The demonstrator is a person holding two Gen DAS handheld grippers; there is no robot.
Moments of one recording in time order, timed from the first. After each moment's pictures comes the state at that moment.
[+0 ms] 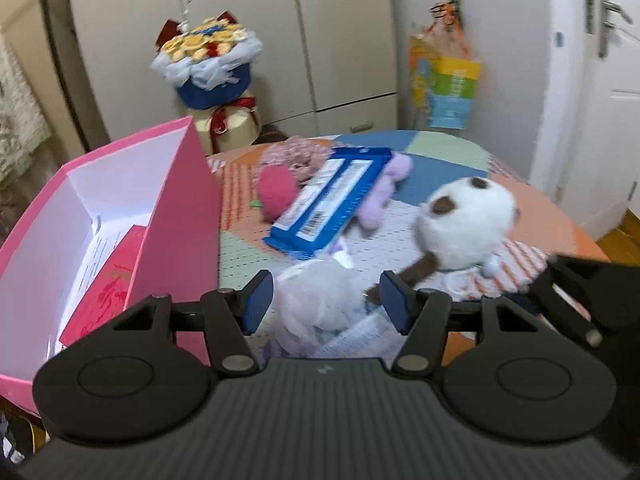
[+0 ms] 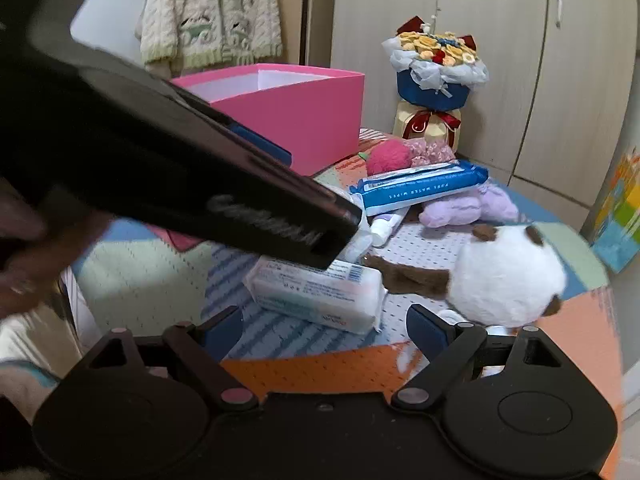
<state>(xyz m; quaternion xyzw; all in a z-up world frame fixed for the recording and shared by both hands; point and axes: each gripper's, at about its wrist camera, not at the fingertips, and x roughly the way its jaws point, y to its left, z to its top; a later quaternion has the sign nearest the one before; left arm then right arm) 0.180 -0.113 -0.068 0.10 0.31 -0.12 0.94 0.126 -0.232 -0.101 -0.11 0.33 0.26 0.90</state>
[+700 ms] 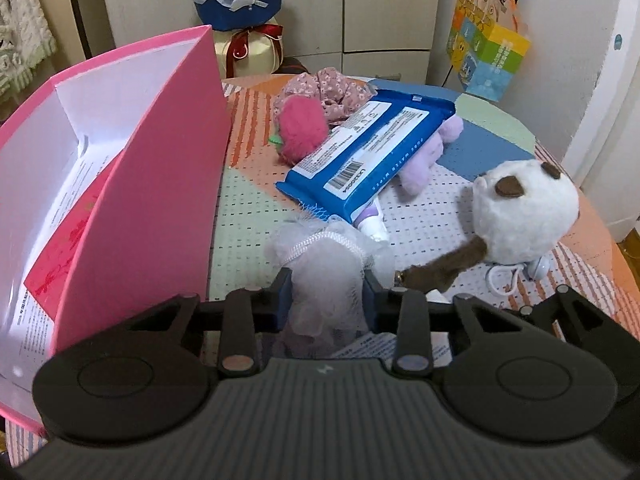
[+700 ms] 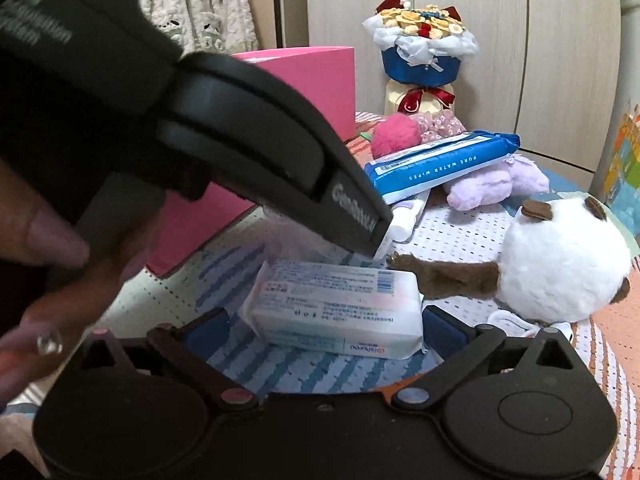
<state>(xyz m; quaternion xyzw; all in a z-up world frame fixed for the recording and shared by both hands) 0.224 -0.102 -0.098 0.04 0.40 -0.09 0.91 0.155 -0.203 -0.125 -0.07 0.35 0.23 0.91</state>
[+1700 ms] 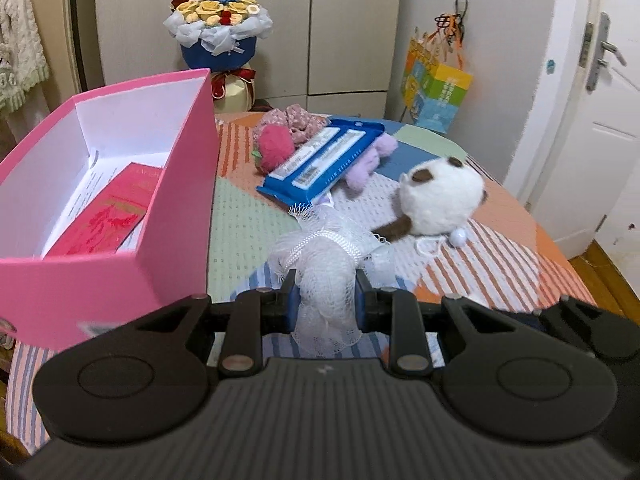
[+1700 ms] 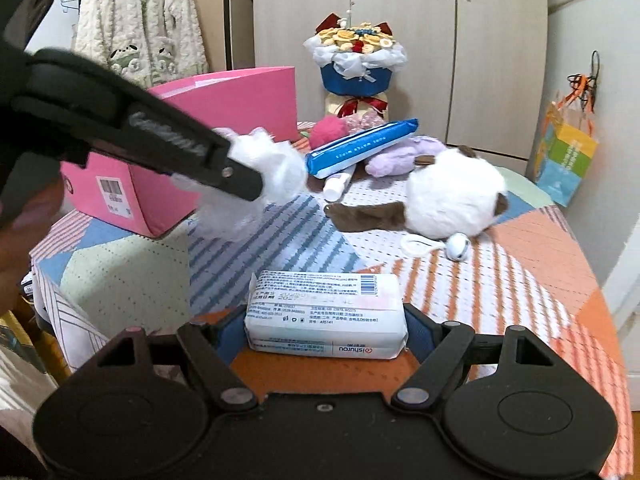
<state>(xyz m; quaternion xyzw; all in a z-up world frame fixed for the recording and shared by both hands) 0.134 -0.079 -0.073 0.02 0.34 -0.16 0.93 0.084 -0.240 -0.116 -0.05 0.32 0.15 0.93</state>
